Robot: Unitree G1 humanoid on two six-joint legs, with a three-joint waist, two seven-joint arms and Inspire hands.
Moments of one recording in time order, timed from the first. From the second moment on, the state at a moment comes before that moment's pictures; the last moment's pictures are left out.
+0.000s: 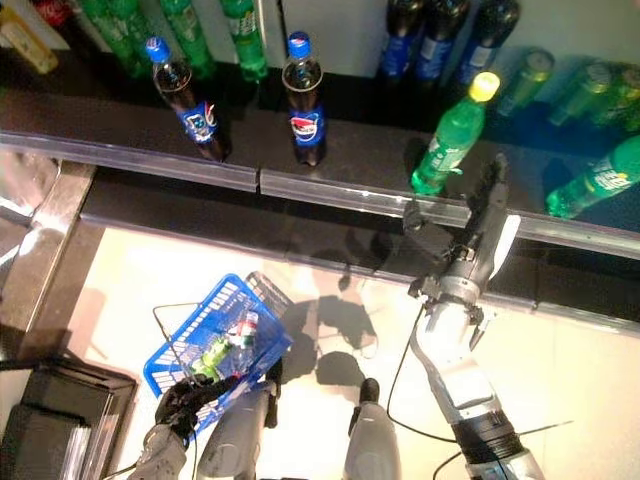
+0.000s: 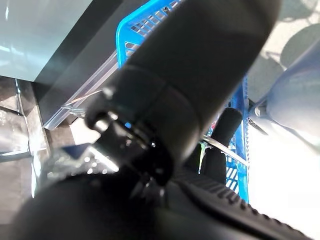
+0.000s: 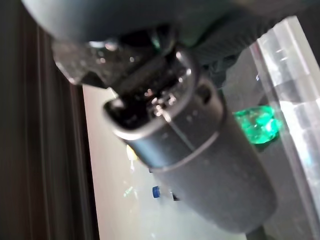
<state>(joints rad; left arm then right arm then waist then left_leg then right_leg) -0.07 0.18 -0.15 0.99 -0.69 -0.28 0.12 -0.25 -0.50 0.18 -0.08 0.32 -0.13 -0.83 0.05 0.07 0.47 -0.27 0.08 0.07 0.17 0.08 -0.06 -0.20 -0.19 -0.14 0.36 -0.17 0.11</state>
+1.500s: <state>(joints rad) -0.20 0.21 -0.24 0.90 -0.69 -0.26 0.14 -0.83 -0.51 0.12 0.40 0.41 -0.03 -1.04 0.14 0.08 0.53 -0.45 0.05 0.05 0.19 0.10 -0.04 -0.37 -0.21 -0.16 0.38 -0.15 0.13</state>
